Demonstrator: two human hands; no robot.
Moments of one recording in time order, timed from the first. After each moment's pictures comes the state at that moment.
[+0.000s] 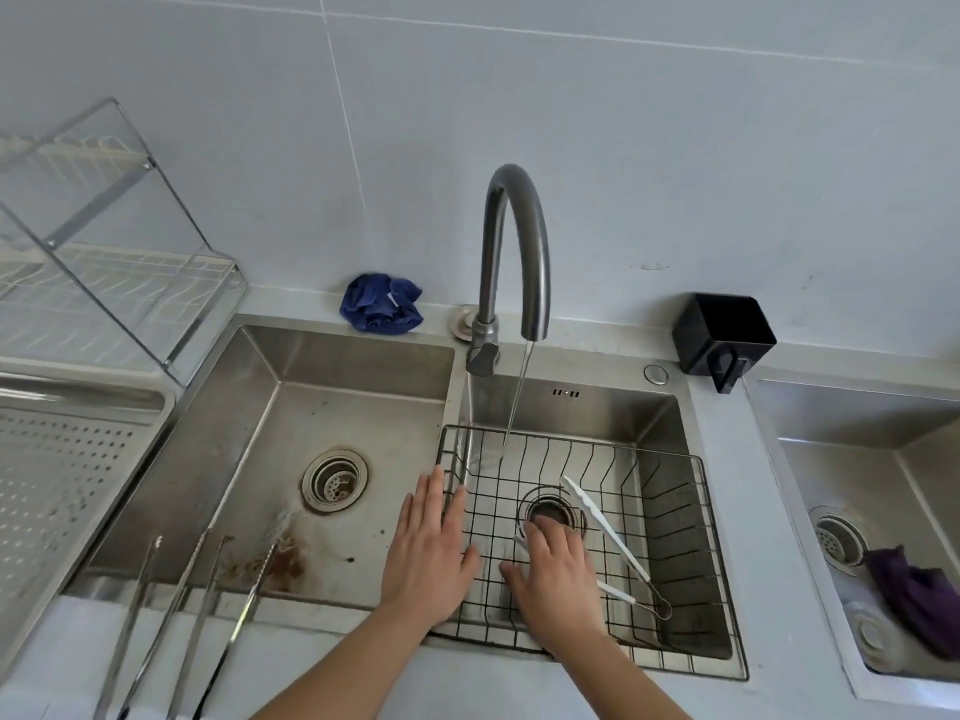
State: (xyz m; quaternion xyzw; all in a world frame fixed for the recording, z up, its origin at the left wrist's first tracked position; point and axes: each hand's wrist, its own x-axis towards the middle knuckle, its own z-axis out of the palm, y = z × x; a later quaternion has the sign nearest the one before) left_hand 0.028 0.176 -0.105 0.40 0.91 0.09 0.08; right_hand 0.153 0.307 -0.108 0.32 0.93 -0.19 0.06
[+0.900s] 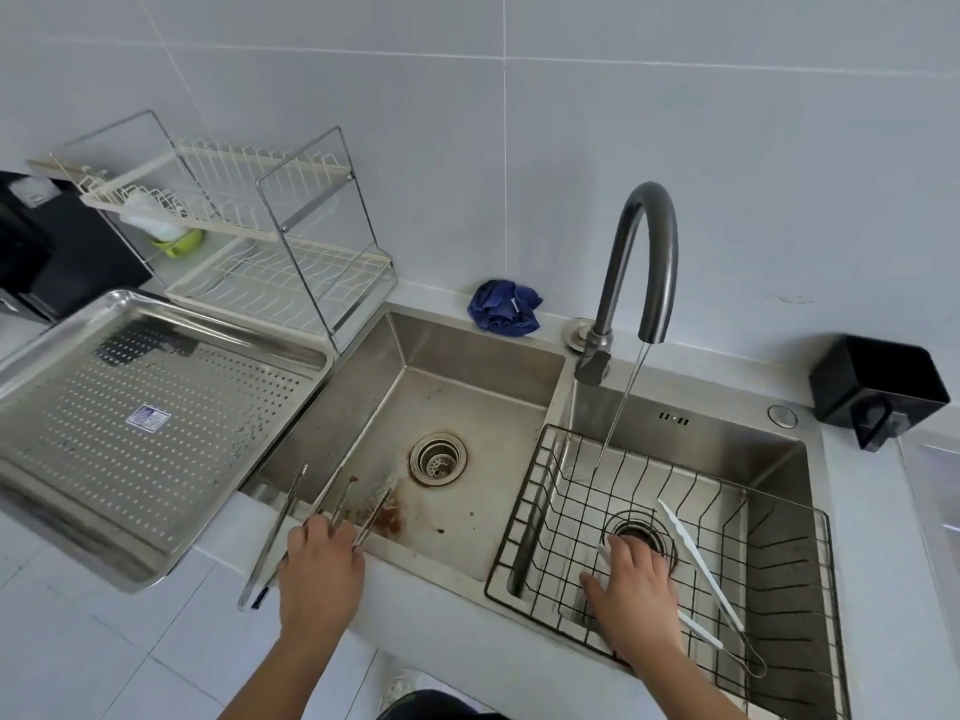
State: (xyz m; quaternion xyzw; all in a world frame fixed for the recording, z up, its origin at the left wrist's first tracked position) left_hand 0.020 -0.014 -0.064 0.06 1.00 0.03 0.00; right_hand 0.154 0.310 -0.112 0.30 0.93 -0.20 0.09
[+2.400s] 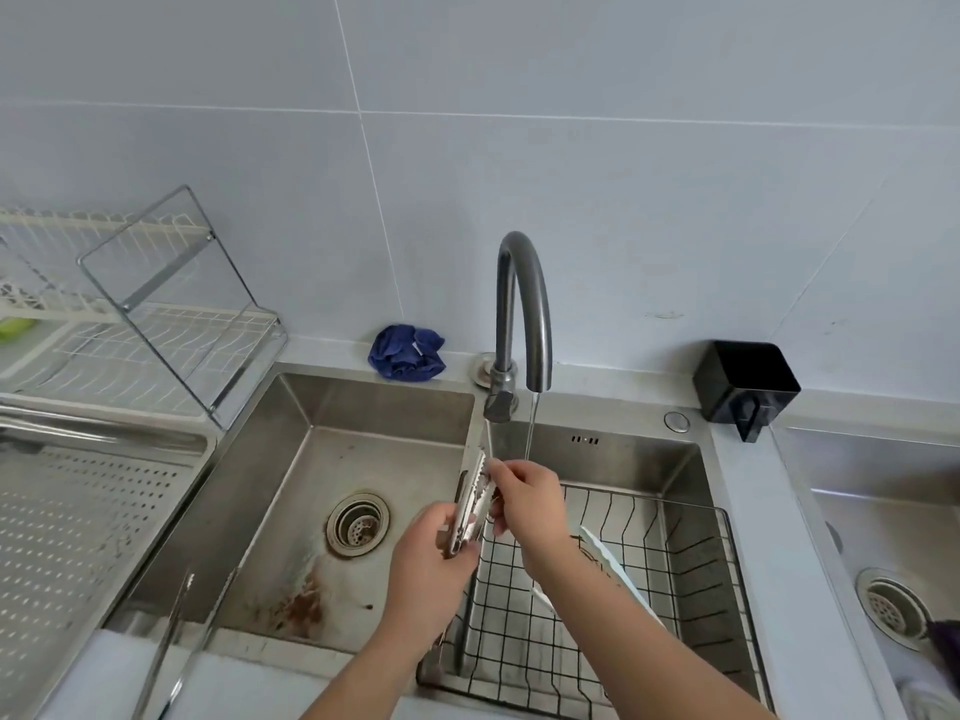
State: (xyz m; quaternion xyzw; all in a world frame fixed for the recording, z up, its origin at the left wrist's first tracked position) left_hand 0.019 0.186 -0.005 0.14 0.85 0.48 0.16; right_hand 0.037 0.326 -0.003 0.37 0.62 -0.68 -0.11
